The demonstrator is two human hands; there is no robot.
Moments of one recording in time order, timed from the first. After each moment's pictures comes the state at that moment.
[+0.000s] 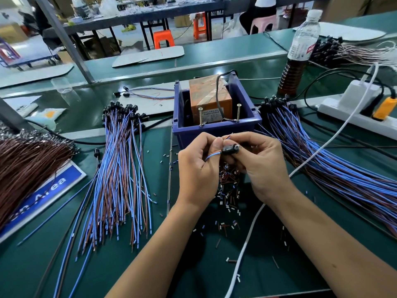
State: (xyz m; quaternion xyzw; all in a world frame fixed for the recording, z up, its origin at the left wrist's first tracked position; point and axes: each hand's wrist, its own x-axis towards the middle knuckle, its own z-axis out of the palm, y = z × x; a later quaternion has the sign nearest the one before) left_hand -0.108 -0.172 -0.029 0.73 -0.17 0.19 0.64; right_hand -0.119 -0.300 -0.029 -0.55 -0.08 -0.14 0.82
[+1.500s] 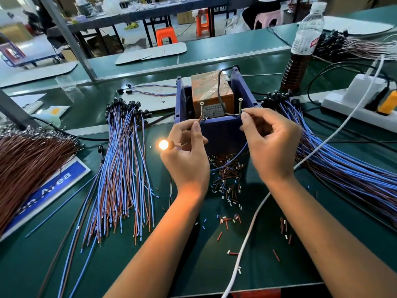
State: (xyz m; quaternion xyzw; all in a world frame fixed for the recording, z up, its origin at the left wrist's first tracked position) left_hand -0.101 -0.173 -0.024 0.69 -0.02 0.36 0.63; right_hand -0.101 -0.312 -0.018 -0.75 -0.03 -0.45 0.49
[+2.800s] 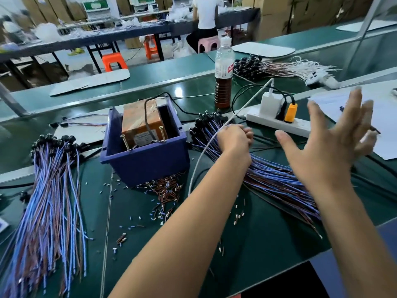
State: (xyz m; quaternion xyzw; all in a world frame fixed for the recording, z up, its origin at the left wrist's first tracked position) left_hand -0.063 -0.407 0.007 0.53 0.16 -0.19 0.81; right_hand -0.185 -0.497 0.000 -0.87 0.30 -0.36 0.12
